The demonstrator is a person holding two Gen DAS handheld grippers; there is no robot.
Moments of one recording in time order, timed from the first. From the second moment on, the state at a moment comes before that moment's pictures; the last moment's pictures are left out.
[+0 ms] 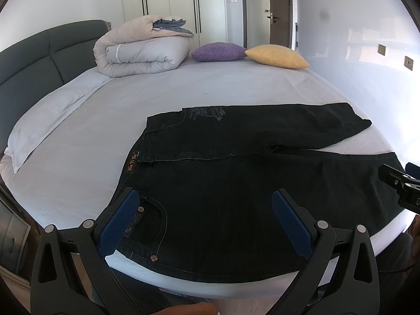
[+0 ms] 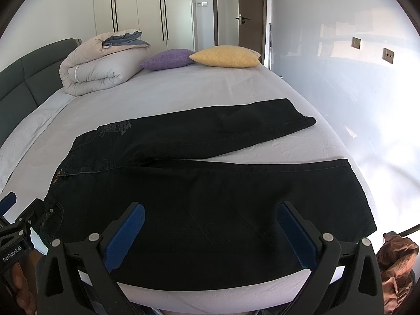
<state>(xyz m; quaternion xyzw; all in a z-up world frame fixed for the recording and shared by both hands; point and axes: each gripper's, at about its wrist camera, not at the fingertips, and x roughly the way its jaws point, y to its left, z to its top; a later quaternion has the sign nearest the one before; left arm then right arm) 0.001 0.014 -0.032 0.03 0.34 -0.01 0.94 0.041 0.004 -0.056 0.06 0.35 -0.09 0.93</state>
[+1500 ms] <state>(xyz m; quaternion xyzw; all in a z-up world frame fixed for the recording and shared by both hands) 0.482 0.094 -0.137 0.15 0.50 -0.28 0.81 0.352 -0.012 -0.082 -0.12 0.38 0.29 0.87</state>
